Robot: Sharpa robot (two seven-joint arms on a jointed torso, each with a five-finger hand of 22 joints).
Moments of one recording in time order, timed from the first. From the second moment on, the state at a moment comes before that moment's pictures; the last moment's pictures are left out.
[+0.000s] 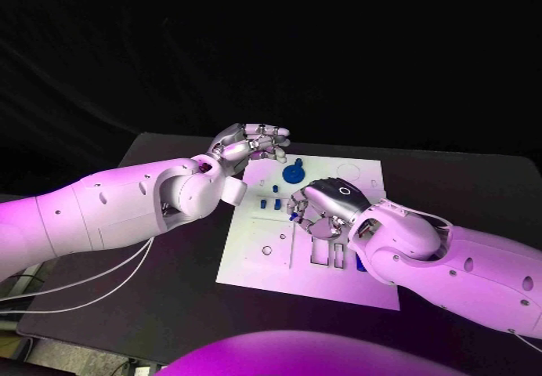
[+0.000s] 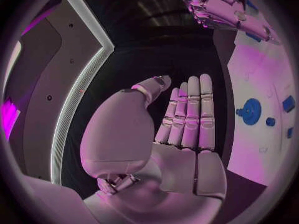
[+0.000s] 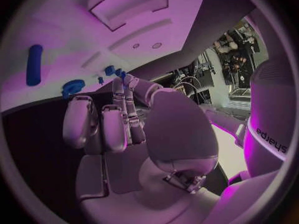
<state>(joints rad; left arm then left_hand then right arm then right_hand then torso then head) 1.06 -0.89 0.08 1.53 -0.05 -0.17 0.42 1.34 -0.20 0.50 -0.01 0.34 0.92 0.21 0.24 0.28 1.12 0.13 0.22 0.08 1.03 0.07 0.64 0.32 0.18 0.96 0.15 0.61 0.41 1.12 -0.61 -0.12 1.62 -1.72 -0.40 -0.14 1.30 -0.12 0.65 -0.07 0.05 1.03 0.13 0.34 0.36 1.23 0.06 0.20 0.18 1.47 -0.01 1.35 1.18 0.08 1.40 0.09 1.24 1.31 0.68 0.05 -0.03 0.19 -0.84</state>
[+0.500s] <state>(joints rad) 1.06 -0.87 0.08 1.52 -0.05 -0.17 0.42 1.33 -0.20 0.50 -0.02 0.34 0.92 0.21 0.24 0.28 1.12 0.13 0.22 0.08 1.03 0.07 0.64 0.32 0.18 0.96 0.15 0.61 0.41 1.09 -0.58 -0.13 1.59 -1.72 -0.39 -0.12 1.30 -0.13 0.65 -0.07 0.05 1.03 0.13 0.34 0.36 1.23 0.06 0.20 0.18 1.47 -0.01 1.35 1.18 0.08 1.40 0.09 1.24 1.31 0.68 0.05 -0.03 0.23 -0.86</state>
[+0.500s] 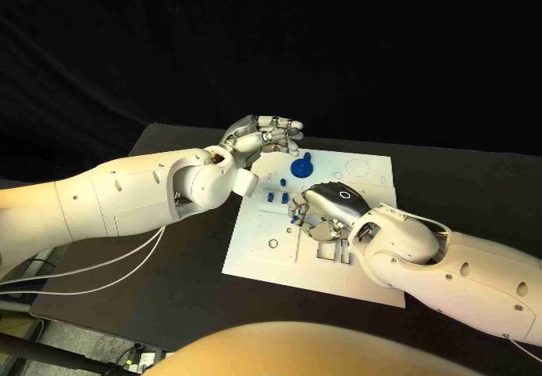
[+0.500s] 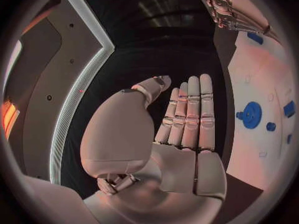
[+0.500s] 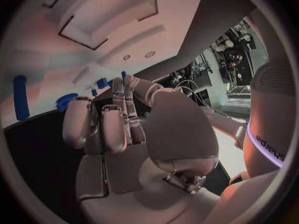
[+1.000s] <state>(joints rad) 1.06 -0.87 0.08 1.52 -0.05 -0.17 0.41 1.33 -0.20 0.50 -0.02 0.34 0.92 0.21 0.24 0.28 1.12 0.13 0.22 0.08 1.03 0.07 0.64 0.33 0.18 0.96 0.15 0.61 0.41 1.07 -0.56 -0.13 1.57 -1.71 -0.37 -0.11 1.30 -0.13 0.64 -0.06 0.05 1.03 0.13 0.34 0.36 1.23 0.06 0.20 0.18 1.47 -0.01 1.35 1.18 0.08 1.40 0.09 1.24 1.31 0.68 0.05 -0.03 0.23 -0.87</state>
